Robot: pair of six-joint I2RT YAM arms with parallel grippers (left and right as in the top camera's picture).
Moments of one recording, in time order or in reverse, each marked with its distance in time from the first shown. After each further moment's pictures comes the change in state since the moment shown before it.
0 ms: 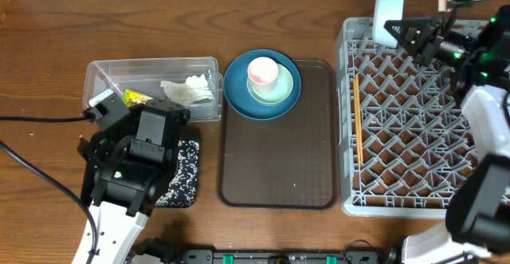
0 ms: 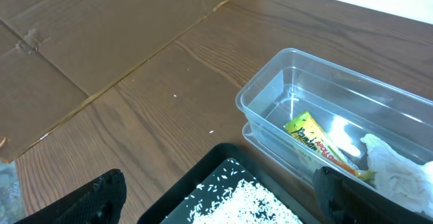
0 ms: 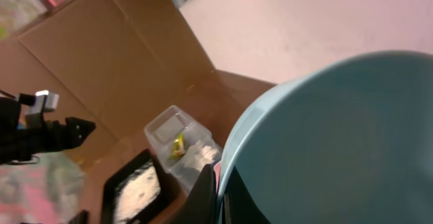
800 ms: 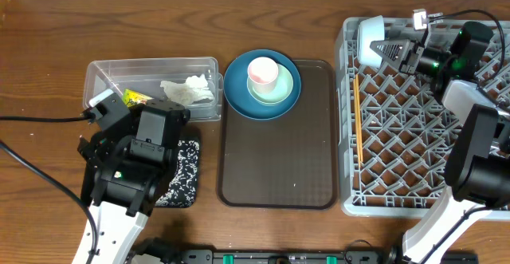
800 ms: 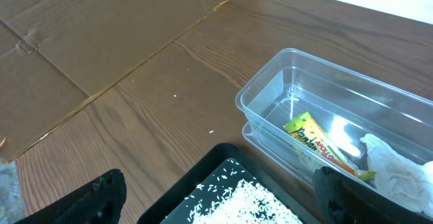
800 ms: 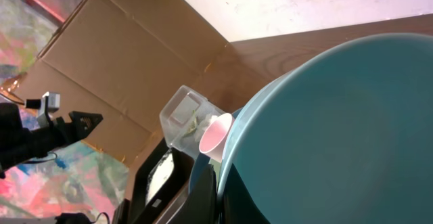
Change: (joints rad) left arm 0.000 0.000 0.000 0.000 0.000 0.000; right arm -0.002 0.285 0.003 0.095 -0.088 0.083
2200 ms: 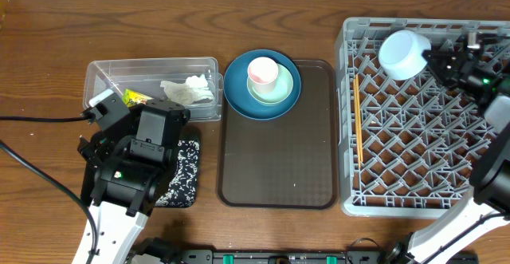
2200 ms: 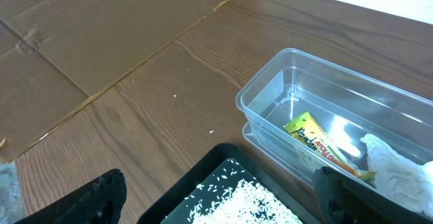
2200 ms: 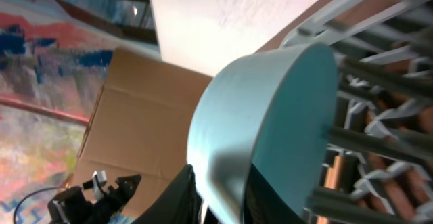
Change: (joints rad) left arm 0.000 0.000 0.000 0.000 0.000 0.000; right arm -0.277 0.016 0.002 -0.166 -0.052 0.229
